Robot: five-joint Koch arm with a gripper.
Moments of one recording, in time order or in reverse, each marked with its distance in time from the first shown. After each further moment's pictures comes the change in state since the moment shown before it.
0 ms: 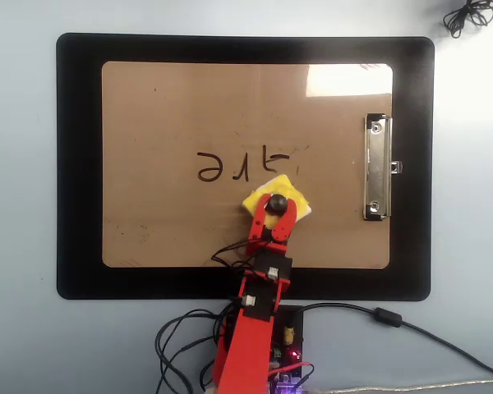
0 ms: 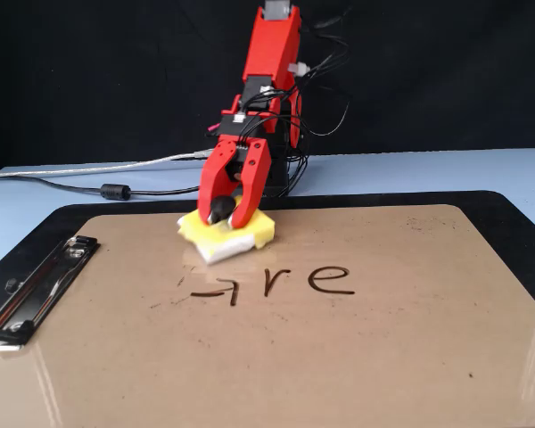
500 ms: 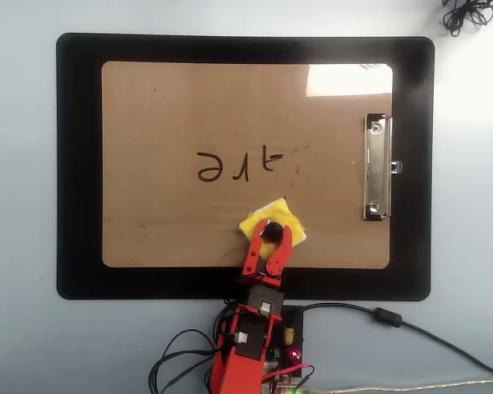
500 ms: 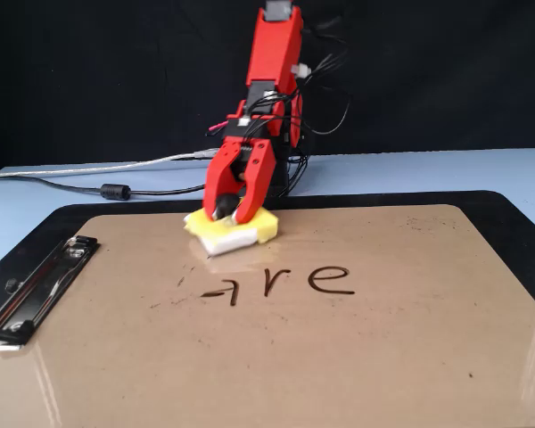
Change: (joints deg) arm 4.1 18.3 19.8 -3.8 -0.1
